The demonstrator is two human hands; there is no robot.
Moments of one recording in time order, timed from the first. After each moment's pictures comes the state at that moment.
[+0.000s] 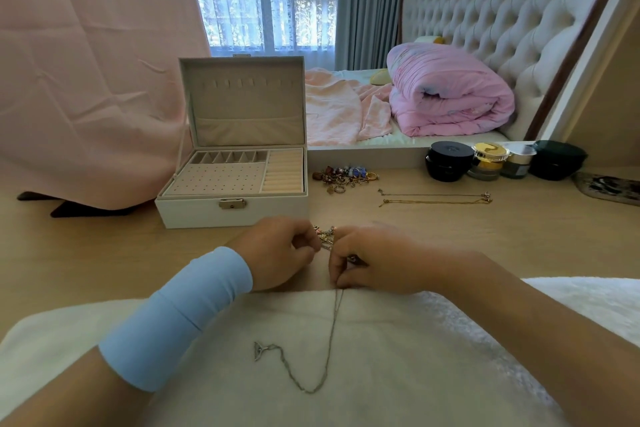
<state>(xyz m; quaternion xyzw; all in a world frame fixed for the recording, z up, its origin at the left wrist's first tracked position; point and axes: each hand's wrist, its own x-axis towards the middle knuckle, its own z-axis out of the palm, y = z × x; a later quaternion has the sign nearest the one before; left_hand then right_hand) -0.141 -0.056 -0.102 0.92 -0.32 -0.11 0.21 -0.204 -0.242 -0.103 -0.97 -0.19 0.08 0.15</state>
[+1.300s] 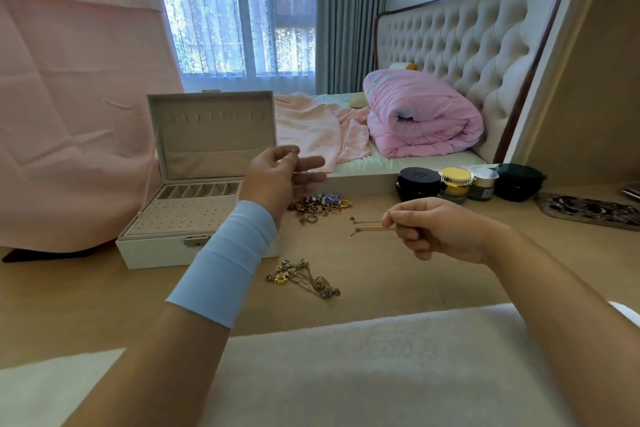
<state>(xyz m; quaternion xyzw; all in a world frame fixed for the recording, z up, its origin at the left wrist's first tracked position) -0.094 -0.140 -0.047 0.57 -0.15 -0.09 0.80 -0.199 -0.381 -0.087 -0.78 0.05 0.09 0.61</state>
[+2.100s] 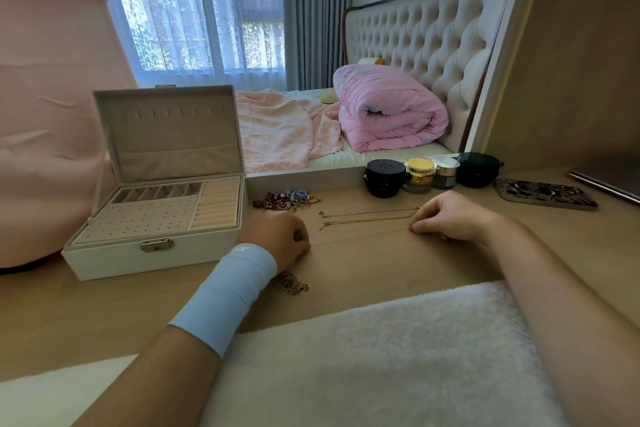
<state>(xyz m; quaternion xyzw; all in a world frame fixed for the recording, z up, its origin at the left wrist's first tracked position) -0.102 -0.163 -0.113 0.94 -0.33 0.02 0.13 -0.217 -0.455 -0.105 -0.91 0.23 0.00 0.34</state>
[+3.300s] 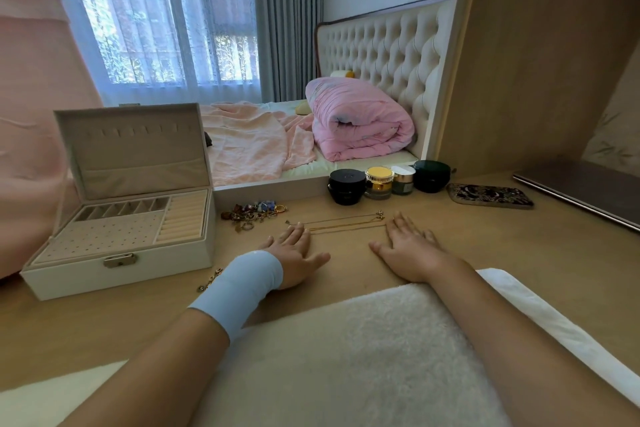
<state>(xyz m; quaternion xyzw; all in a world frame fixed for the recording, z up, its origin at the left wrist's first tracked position) -0.122 -0.217 -0.128 0.90 -0.40 -0.17 0.00 -0.247 -0.428 -0.143 -0.95 0.27 0.06 0.13</state>
